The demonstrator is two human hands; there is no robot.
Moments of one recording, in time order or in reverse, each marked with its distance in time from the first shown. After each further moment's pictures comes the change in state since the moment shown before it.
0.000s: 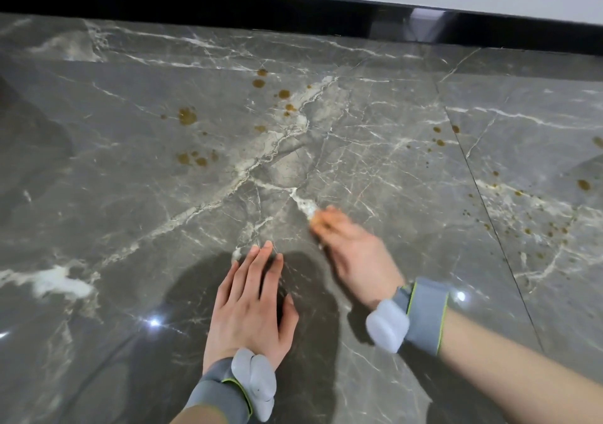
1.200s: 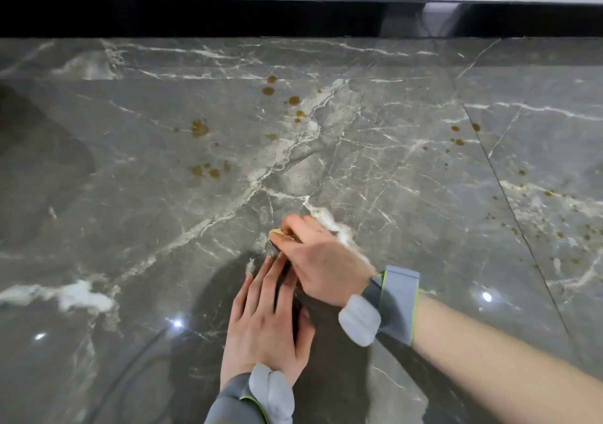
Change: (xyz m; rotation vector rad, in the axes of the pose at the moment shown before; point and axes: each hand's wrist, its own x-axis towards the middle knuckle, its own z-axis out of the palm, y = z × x) left_hand 0.000 -0.002 0.001 0.002 0.025 0.004; right_hand 0.042 -0.045 0.014 0.149 -0.184 -0.138
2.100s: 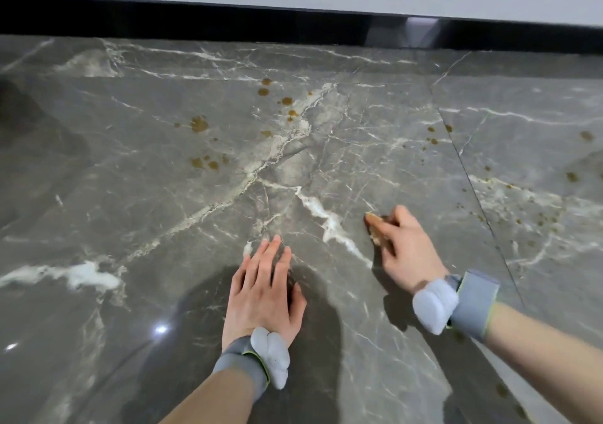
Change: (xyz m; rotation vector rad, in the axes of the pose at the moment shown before) left_hand -0.002 0.001 0.001 0.007 0.000 0.014; right_hand -0.084 0.056 -0.048 -0.089 0.146 0.428
